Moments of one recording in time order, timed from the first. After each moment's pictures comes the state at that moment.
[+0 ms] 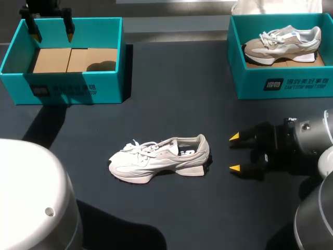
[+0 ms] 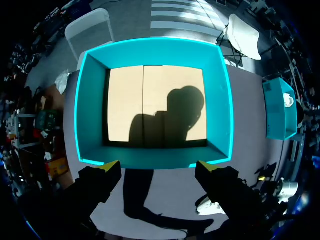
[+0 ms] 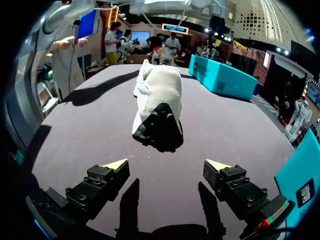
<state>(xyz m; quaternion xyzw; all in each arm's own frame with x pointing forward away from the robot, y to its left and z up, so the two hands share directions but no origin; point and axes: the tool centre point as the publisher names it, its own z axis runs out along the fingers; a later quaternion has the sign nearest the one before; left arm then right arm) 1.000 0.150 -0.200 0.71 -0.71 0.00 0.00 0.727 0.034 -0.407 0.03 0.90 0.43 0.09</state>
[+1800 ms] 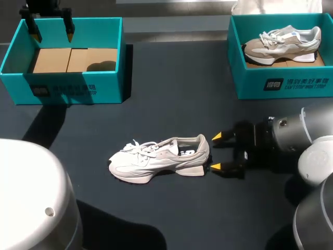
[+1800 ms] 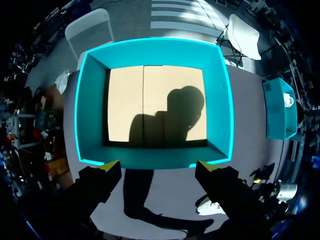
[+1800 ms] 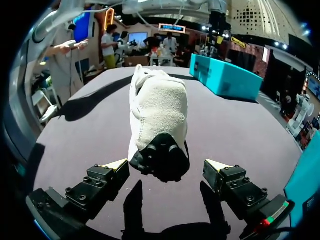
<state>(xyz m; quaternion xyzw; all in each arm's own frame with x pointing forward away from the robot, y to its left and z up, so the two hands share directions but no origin) 1.000 0.150 -0.200 0.71 -0.71 0.00 0.00 0.730 0.088 -0.405 0.06 0.90 0.43 0.06</state>
